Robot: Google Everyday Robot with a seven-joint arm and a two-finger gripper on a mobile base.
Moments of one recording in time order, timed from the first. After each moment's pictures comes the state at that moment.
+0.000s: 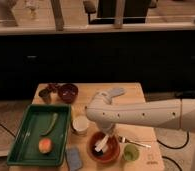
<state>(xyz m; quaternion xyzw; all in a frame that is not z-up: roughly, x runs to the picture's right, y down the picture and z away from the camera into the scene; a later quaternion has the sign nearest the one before) 0.084 0.242 0.738 -0.36 -0.05 -0.41 0.83</state>
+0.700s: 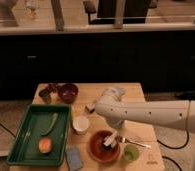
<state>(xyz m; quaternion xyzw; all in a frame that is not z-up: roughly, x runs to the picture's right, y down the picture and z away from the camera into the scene) 0.113 0.217 0.764 -0.37 -0.01 -0.39 0.84</state>
